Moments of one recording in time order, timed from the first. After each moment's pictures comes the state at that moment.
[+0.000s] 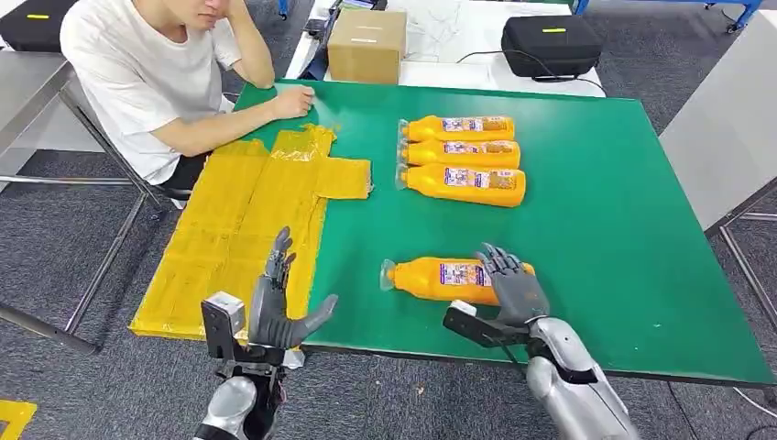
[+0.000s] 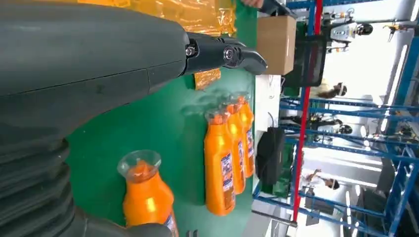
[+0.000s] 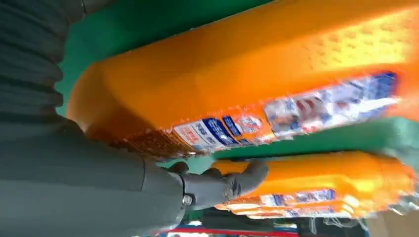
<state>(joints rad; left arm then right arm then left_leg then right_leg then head) -0.02 -0.22 -0.26 -1.26 0.05 0.07 -0.55 -0.33 -0.18 0.45 -0.98 1.03 -0.20 -0.12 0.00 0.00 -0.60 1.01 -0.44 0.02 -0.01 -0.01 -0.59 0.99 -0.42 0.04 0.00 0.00</state>
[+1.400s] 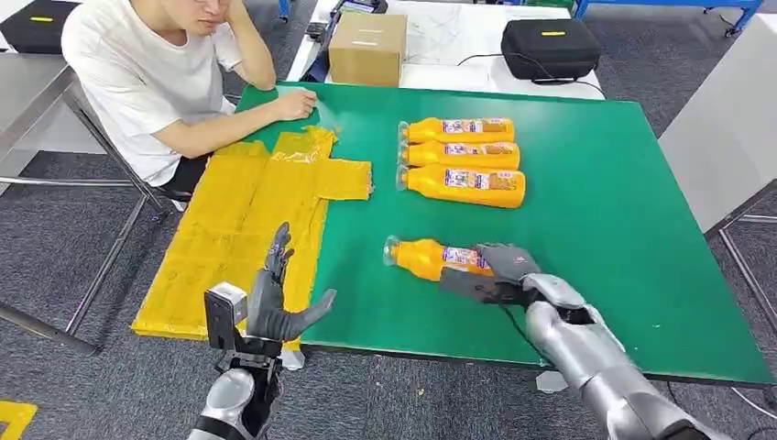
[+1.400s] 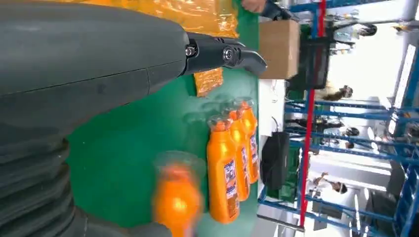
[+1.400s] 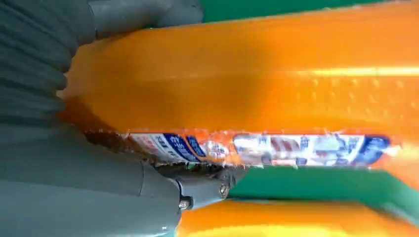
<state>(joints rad) -0.05 -0.22 -0.23 -1.23 0.05 0.07 -0.50 -0.57 -0.20 0.59 -0.77 0.62 0.19 -0.20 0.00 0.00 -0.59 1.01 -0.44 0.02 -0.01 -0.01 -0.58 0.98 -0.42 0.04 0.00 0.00</state>
